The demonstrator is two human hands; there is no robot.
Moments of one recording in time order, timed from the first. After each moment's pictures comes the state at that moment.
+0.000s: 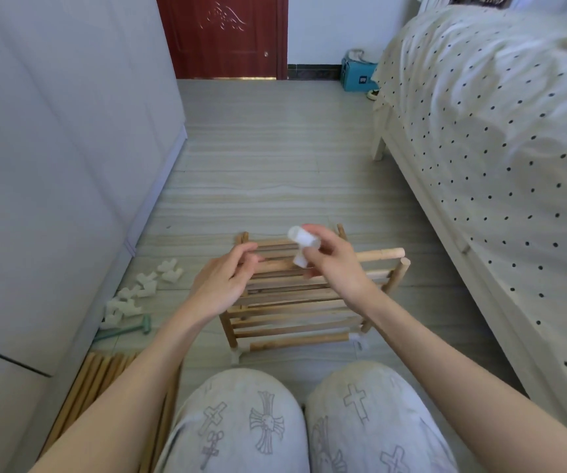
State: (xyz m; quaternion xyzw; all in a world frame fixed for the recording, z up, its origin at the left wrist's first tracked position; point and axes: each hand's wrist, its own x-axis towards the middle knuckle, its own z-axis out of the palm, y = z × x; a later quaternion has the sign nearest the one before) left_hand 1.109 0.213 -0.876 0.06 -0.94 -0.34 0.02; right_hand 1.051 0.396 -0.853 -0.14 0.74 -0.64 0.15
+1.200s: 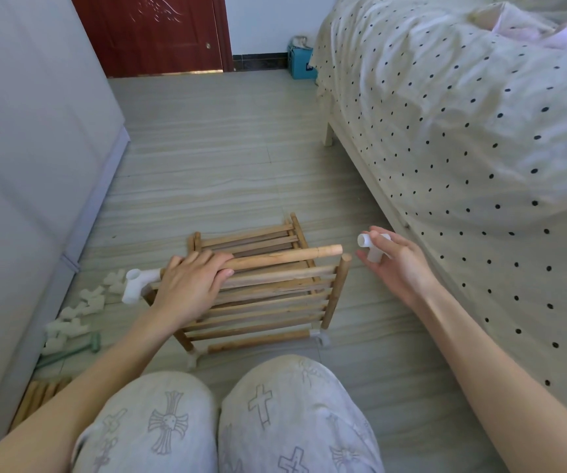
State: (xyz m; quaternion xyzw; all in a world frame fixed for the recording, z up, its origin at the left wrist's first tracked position) left_hand 1.084 0.253 -0.899 -0.07 -1.00 -0.03 0.04; right_hand 1.025 0.569 -0.879 0.12 0.55 -0.82 0.10
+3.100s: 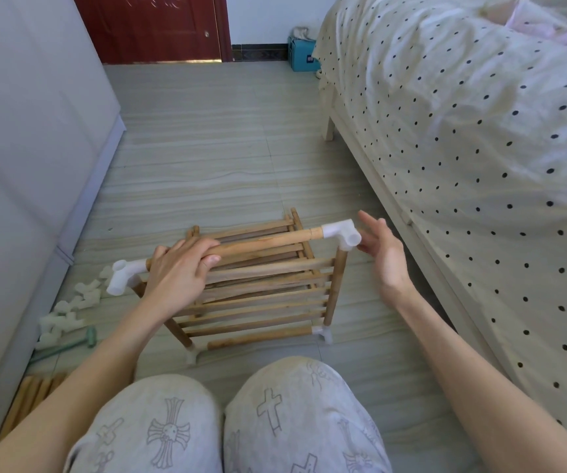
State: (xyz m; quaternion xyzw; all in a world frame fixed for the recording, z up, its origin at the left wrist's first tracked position) left_hand 1.083 0.241 -0.888 -0.02 -0.98 -0.17 0.09; right_hand 1.033 0.530 -0.879 0.04 0.74 -0.67 0.01
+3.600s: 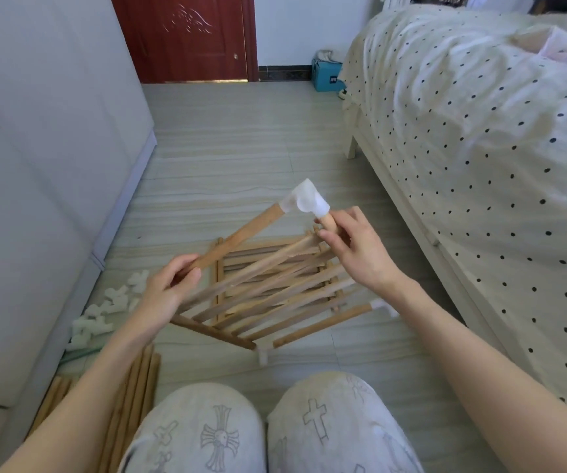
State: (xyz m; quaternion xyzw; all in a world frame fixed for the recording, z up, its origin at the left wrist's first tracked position) left_hand 1.114 0.191 -0.886 0.11 -0.85 -0.51 0.05; right_hand 1.012 0.469 -0.849 -0.26 0.87 -0.41 -0.08
